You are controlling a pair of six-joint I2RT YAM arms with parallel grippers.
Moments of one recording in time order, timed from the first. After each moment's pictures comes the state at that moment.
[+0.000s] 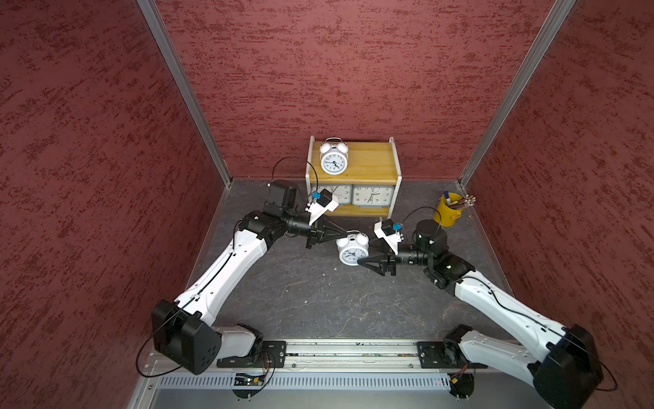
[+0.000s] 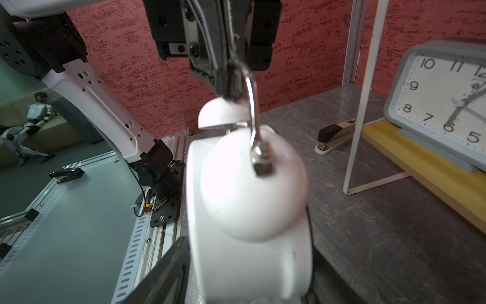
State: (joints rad) left arm -0.41 1.33 1.28 -0.59 1.17 0.34; right arm 0.55 1.08 0.75 0.05 -0.85 -0.01
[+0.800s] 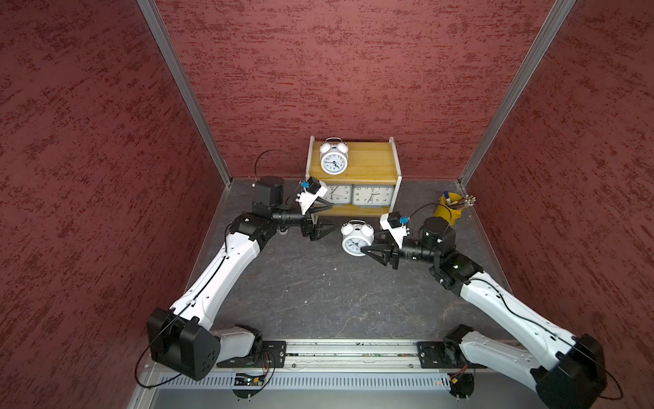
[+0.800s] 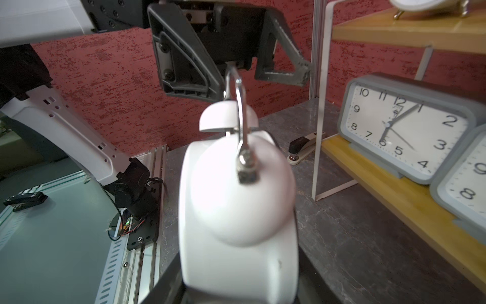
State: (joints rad) left arm -0.30 1.26 1.21 -0.37 0.91 0.19; right arm 0.52 1.04 0.82 0.02 -0.73 0.02
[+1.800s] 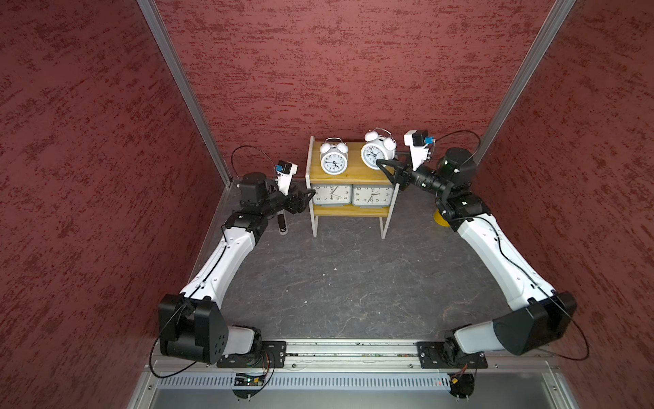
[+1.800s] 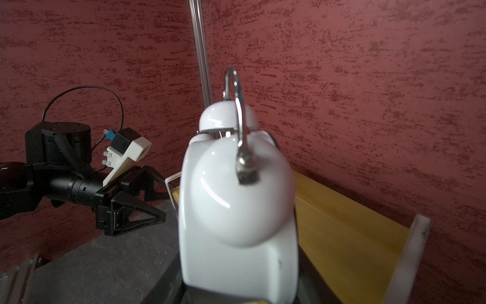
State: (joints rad) left arm -0.14 1.38 1.16 -0.08 0.57 0.00; right arm 0.28 1.47 1.53 -0.06 -0.57 0.06
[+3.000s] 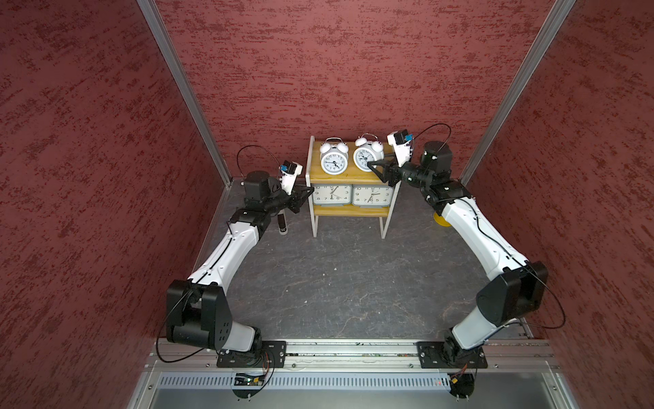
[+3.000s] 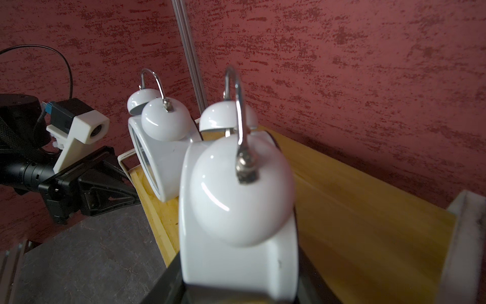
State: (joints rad) left arm -0.14 1.44 1.17 -0.03 0.68 0.04; right arm 0.29 1.64 1.64 -0.17 -0.58 0.01
